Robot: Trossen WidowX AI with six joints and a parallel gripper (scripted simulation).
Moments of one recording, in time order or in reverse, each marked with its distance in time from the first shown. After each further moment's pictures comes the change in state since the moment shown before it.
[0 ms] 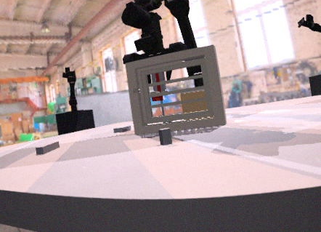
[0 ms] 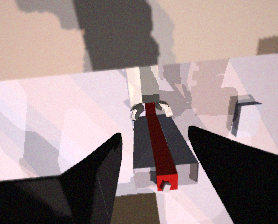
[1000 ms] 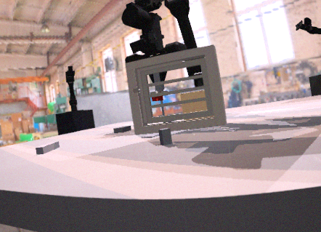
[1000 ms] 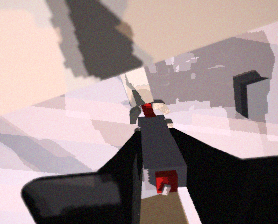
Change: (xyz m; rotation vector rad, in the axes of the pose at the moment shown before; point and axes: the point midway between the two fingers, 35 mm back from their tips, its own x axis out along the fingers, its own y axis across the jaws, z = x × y) arm 0.002 -0.001 -0.001 0.218 0.000 -0.005
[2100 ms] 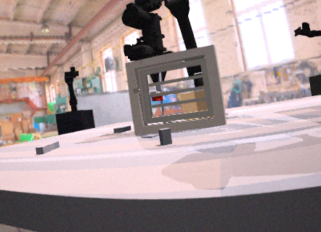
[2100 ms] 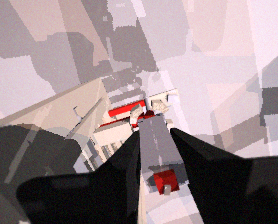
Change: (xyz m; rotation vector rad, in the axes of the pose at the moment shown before) arm 0.000 -0.001 -0.001 1.569 -0.002 -0.011
